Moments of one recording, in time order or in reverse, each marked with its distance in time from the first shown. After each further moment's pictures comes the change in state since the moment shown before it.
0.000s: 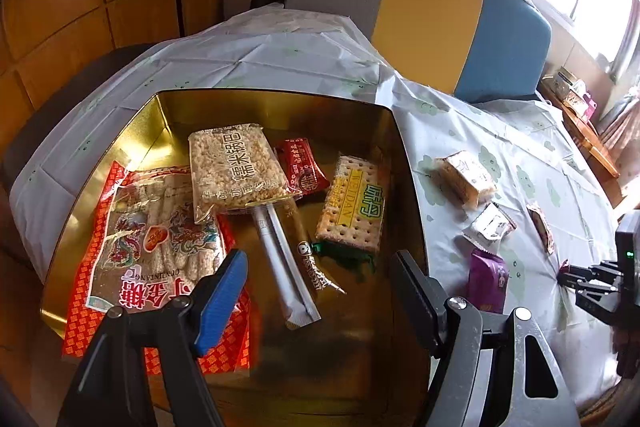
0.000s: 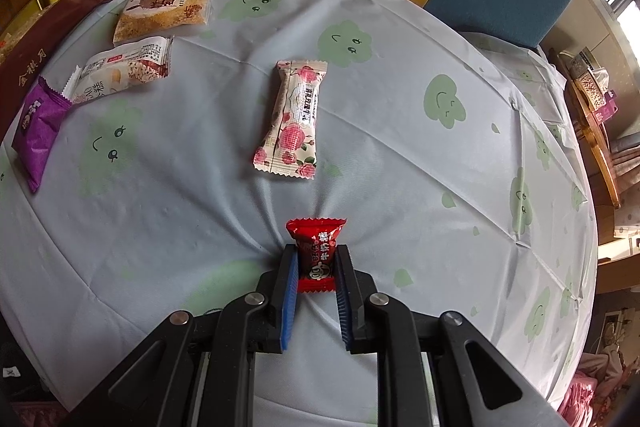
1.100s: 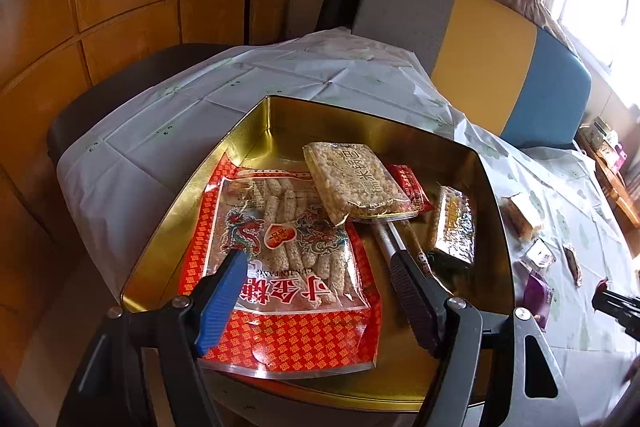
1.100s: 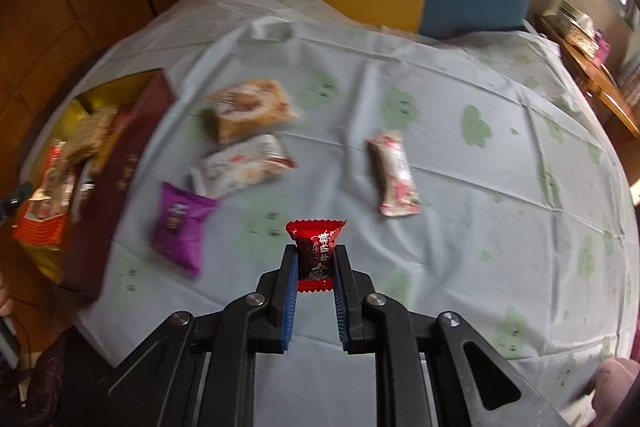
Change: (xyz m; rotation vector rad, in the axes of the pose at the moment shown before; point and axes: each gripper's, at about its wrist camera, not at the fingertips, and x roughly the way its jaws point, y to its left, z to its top) left arm -0.029 0.087 -0.013 -0.161 -0.091 0.103; right arm -0.086 0.054 0.023 0.228 -0.180 0.229
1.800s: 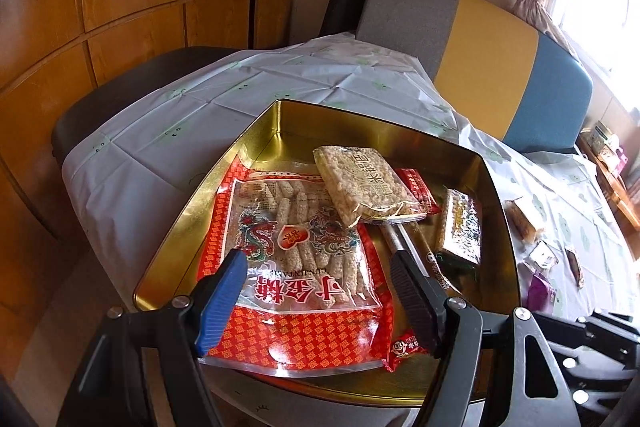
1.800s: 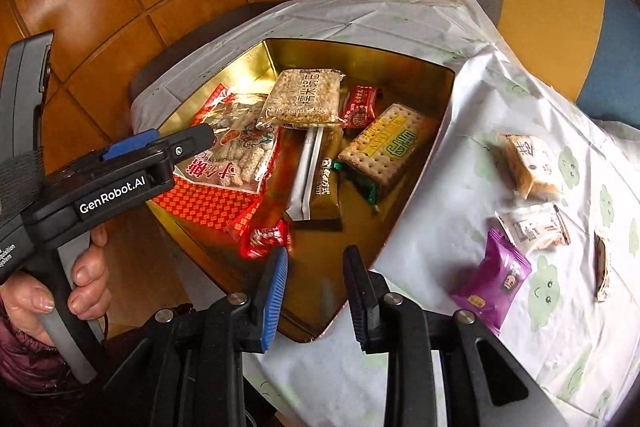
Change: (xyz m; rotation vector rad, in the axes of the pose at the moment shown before) left arm -0.004 0.006 -0.004 0.004 -0.021 0.002; right arm 0.017 0.189 -0.002 -0.296 0.008 0.272
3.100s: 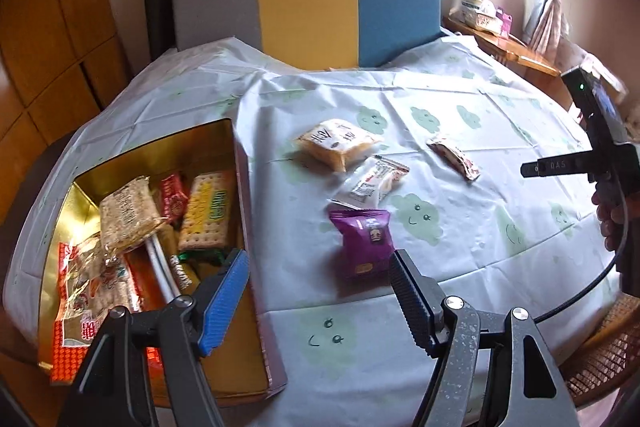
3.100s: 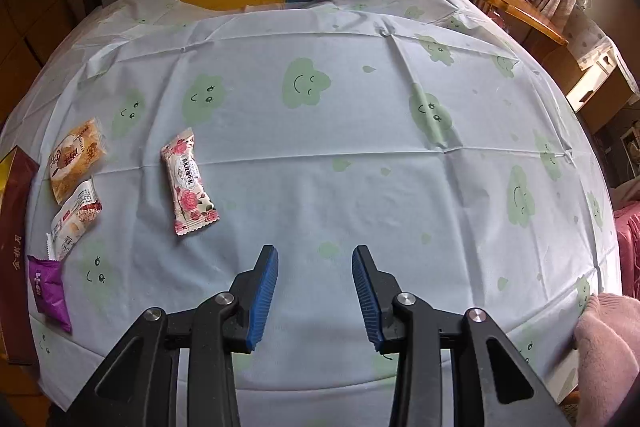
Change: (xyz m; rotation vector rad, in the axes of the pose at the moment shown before) left arm -0.012 -0.202 -0.040 0.521 0.092 -0.259; right arm -0.087 -0.305 -0.105 0.650 0.066 -0.546
